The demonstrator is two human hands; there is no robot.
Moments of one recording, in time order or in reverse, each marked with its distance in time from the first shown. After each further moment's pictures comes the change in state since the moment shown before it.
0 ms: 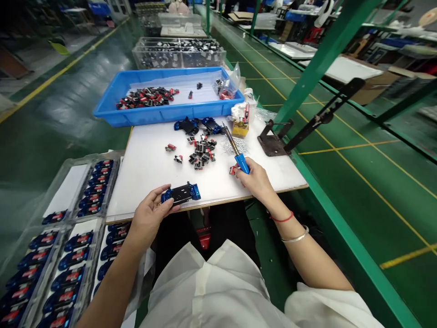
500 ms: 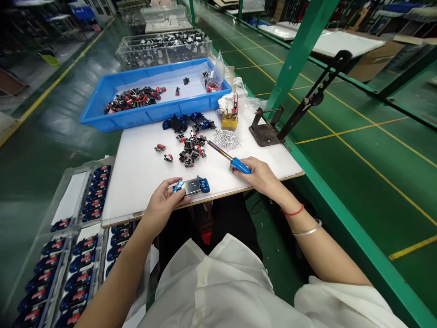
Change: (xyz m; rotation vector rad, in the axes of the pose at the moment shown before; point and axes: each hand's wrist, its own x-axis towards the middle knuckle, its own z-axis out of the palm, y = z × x) left_hand 0.016 0.010 0.042 0.082 -0.137 -0.098; right_hand 0.000 0.037 -0.039 -0.144 -0.108 -0.220
